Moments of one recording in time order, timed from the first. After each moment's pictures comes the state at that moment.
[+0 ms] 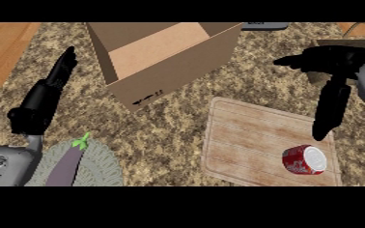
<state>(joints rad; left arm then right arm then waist) -0.22 0.51 -0.16 -1.51 0.10 0.14 -0.04 -0.80 -0.86 0.53 -1.44 -0.43 0.67 0.97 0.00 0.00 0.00</state>
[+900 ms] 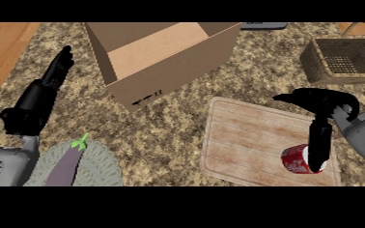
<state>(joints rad) -0.20 0.48 -0.10 -1.53 0.06 0.08 -0.02 -0.57 -0.82 0.59 -1.51 -0.24 0.68 0.93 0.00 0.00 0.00</state>
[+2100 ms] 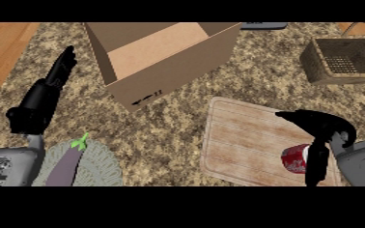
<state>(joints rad) -0.21 0.37 0.00 -1.53 -0.04 0.00 -0.01 -0.29 -0.66 0.39 -1.58 0.12 0.75 0.83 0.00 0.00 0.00</state>
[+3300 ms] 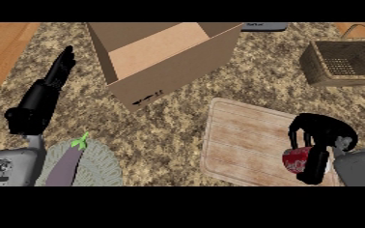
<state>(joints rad) -0.20 0.31 0.06 -1.56 -0.11 -0.06 0.00 -0.21 -0.59 0.28 -1.48 0.46 0.77 0.53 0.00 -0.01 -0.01</state>
